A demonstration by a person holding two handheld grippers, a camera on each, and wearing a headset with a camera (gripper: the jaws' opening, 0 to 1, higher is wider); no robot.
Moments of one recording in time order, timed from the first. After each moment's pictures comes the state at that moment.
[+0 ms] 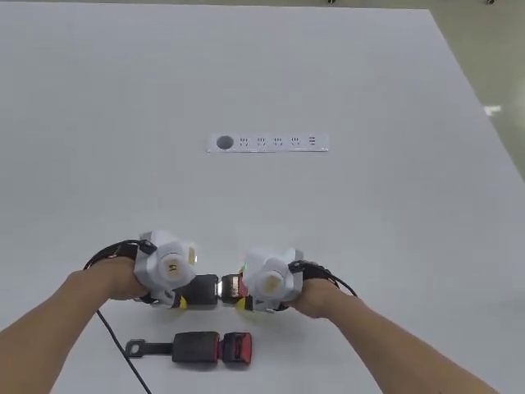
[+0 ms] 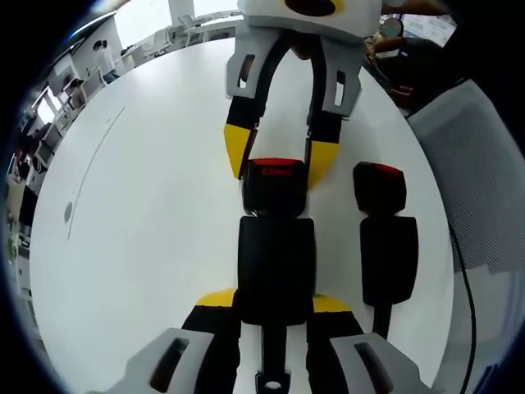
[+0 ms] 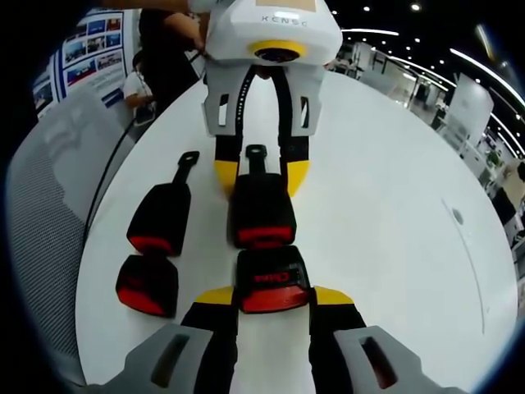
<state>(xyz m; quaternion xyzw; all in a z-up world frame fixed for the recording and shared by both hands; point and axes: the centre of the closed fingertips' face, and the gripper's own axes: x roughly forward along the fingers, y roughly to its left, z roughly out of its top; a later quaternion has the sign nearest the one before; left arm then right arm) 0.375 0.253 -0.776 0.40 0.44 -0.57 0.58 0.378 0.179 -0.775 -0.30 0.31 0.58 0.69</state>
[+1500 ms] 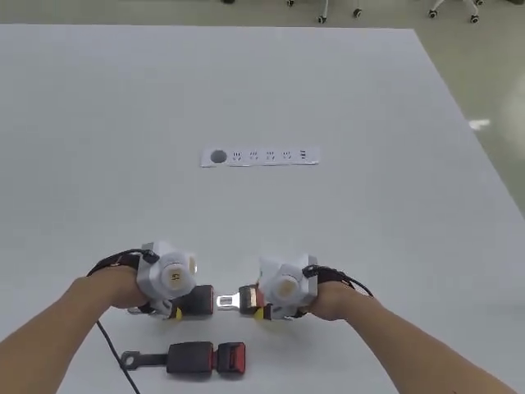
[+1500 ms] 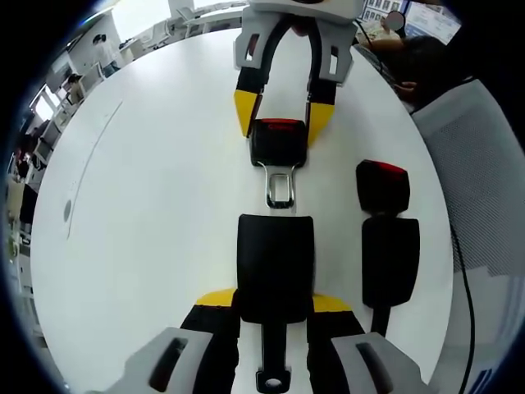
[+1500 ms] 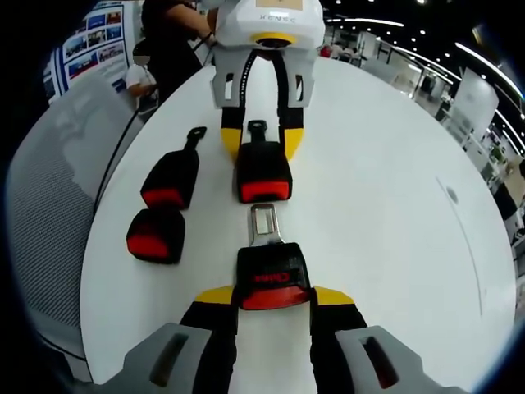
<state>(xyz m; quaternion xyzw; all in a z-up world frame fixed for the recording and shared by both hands) 0.373 0.253 -0.774 0.40 0.45 -0.56 0.58 0.374 0.132 -0.776 -0.33 0.34 0.57 0.67</state>
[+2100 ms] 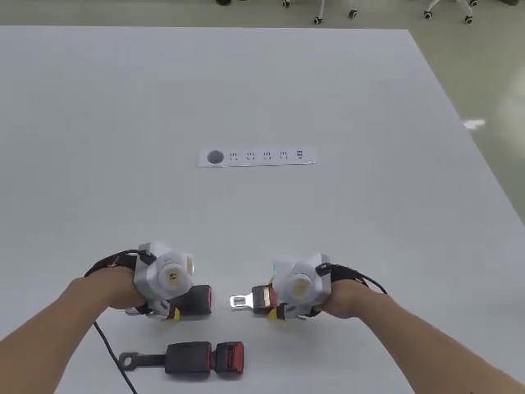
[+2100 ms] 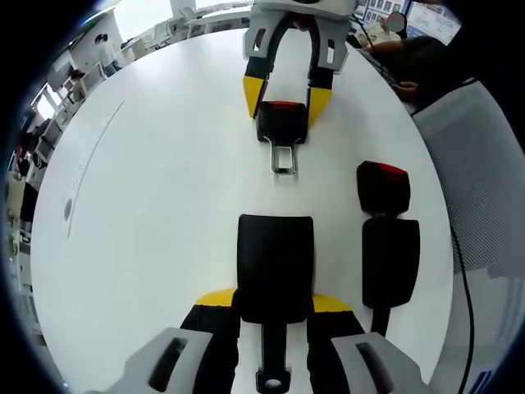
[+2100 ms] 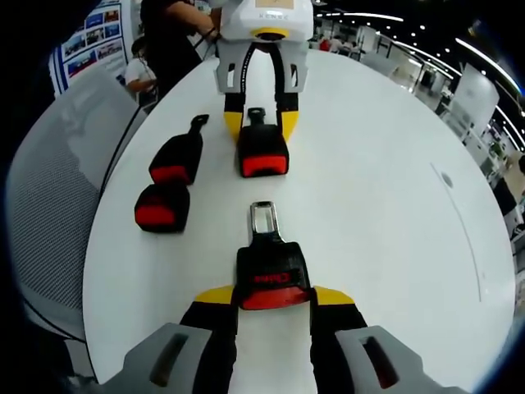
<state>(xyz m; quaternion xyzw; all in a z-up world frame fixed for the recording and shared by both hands) 0.374 0.254 -0.777 0.40 0.45 -0.55 0.58 0.375 0.102 -0.777 -0.33 0.35 0.57 0.67</state>
